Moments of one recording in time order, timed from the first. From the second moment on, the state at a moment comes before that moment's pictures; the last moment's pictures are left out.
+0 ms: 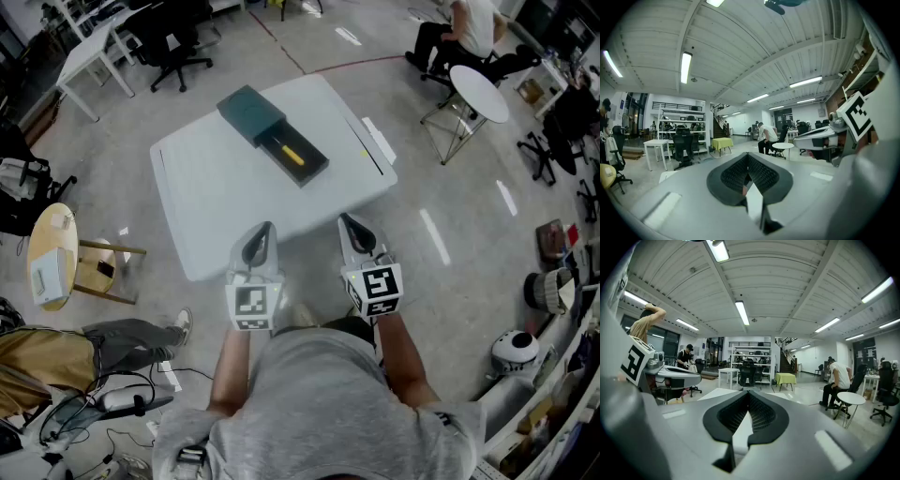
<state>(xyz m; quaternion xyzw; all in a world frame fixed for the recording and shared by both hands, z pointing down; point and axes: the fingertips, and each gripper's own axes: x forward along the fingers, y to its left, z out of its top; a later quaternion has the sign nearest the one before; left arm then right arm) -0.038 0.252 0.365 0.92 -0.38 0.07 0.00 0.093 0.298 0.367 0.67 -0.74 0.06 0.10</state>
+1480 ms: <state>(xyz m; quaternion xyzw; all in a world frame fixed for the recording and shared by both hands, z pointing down) -0.005 0.076 0.395 0.88 -0.46 0.10 0.04 0.124 0.087 0.411 0.57 -0.80 0.11 0.13</state>
